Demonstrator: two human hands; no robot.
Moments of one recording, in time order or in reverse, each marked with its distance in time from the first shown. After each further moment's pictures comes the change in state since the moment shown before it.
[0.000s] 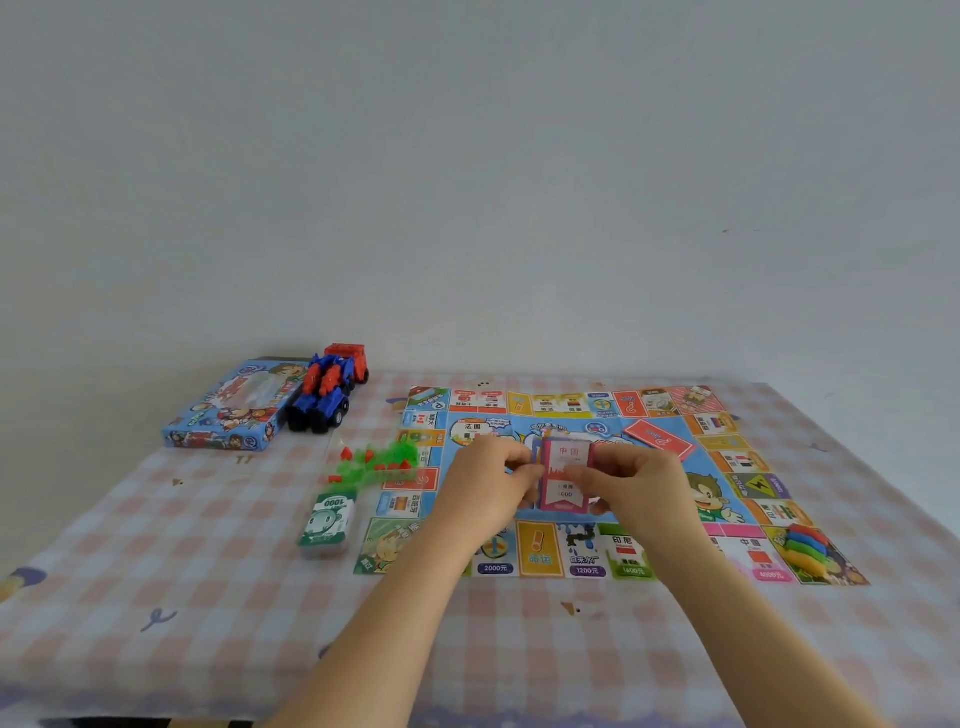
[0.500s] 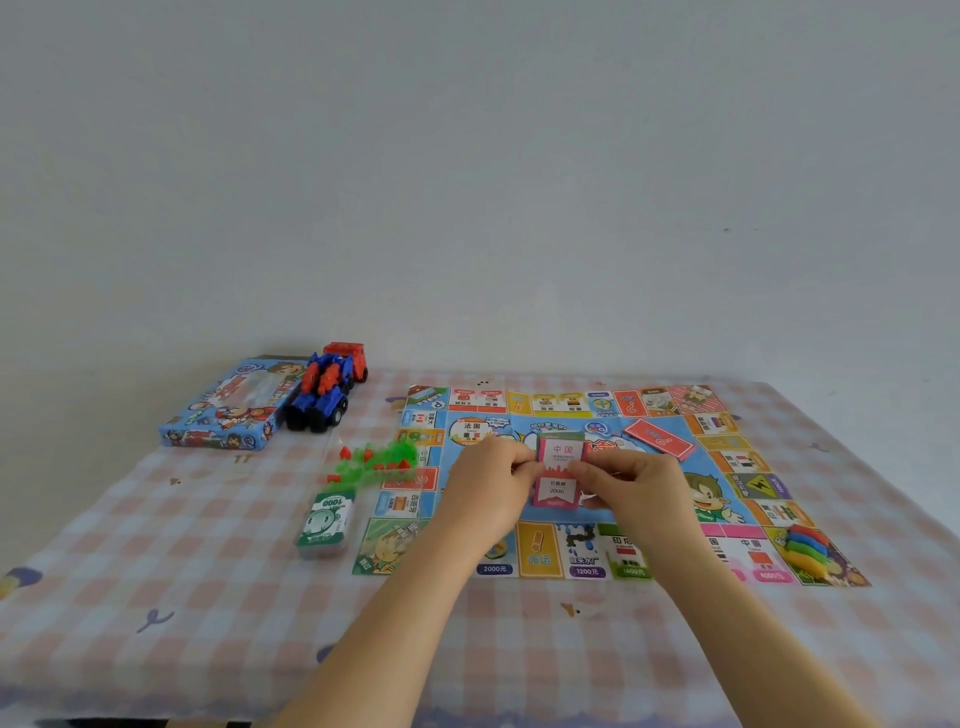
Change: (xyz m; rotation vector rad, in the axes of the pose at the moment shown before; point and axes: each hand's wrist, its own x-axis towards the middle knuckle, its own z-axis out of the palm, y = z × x) left_hand 0.002 0.000 0.004 0.137 0.041 0.036; right_hand 0.002 0.006 0.002 0.035 0.031 -0.014
